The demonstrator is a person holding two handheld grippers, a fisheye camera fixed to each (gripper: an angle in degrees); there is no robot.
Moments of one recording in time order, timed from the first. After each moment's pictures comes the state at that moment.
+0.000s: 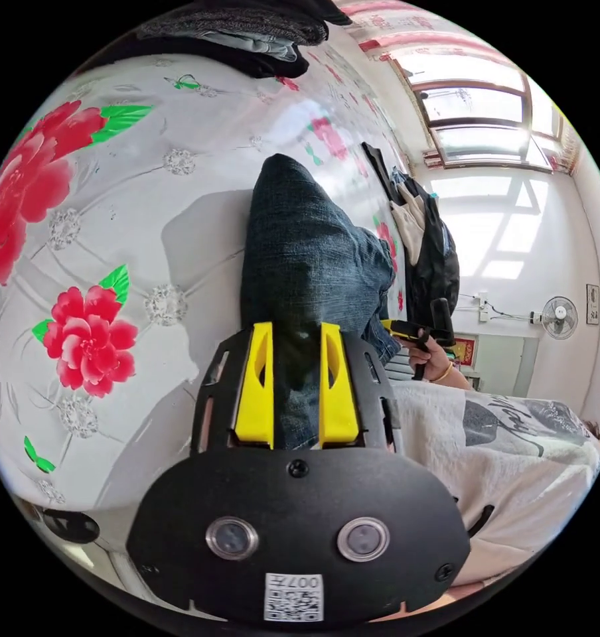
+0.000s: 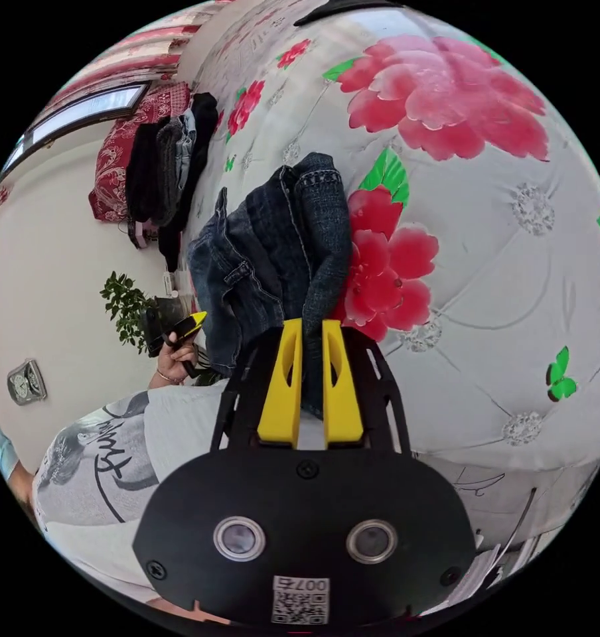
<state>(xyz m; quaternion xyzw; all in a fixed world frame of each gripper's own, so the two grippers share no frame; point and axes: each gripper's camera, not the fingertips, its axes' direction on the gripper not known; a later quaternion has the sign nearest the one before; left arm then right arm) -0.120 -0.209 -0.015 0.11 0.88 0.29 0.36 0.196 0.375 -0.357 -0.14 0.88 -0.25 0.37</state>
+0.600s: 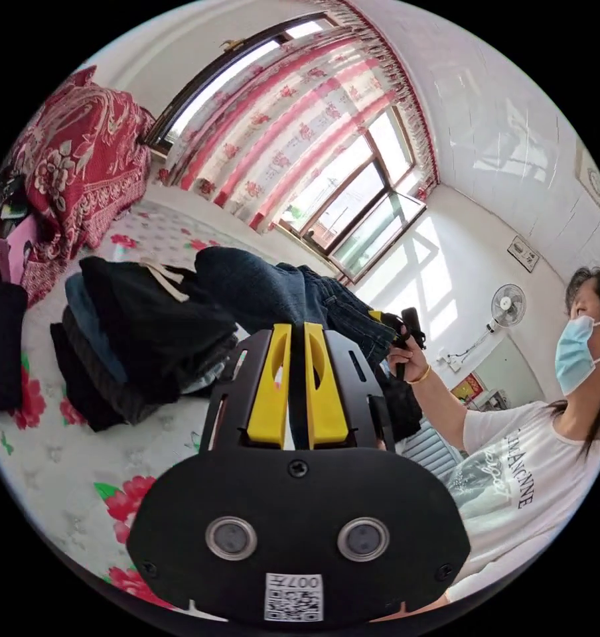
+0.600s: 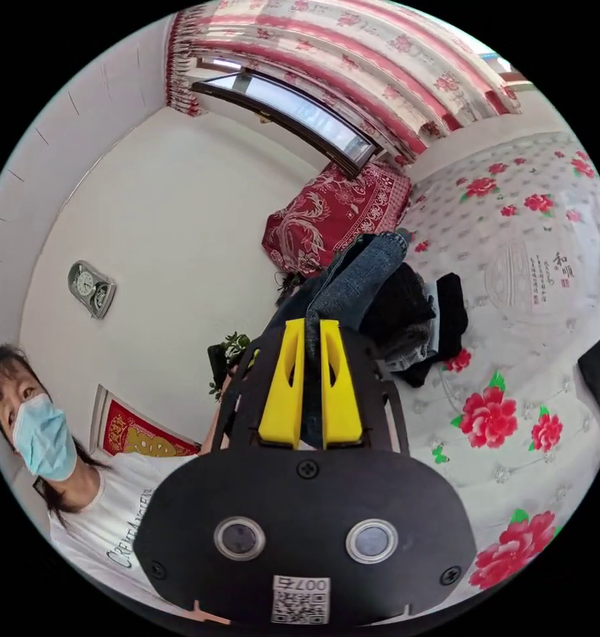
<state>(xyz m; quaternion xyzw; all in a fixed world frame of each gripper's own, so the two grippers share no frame) -0.364 -0.427 -0.012 0.40 0.89 0.06 0.20 0.396 0.454 0.110 -0.40 0.67 -0.48 0.40</state>
